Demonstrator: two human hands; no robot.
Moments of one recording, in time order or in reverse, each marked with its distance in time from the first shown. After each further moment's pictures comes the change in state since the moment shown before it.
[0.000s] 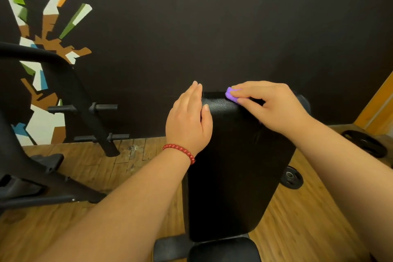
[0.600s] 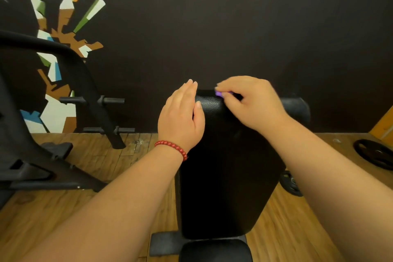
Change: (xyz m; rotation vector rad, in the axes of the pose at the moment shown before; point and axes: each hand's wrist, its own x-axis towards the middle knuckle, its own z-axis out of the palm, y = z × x) left_hand 0.000 0.006 0.004 0.052 0.026 -0.058; right_hand 0.016 -0.002 0.016 -0.025 0.036 -0.012
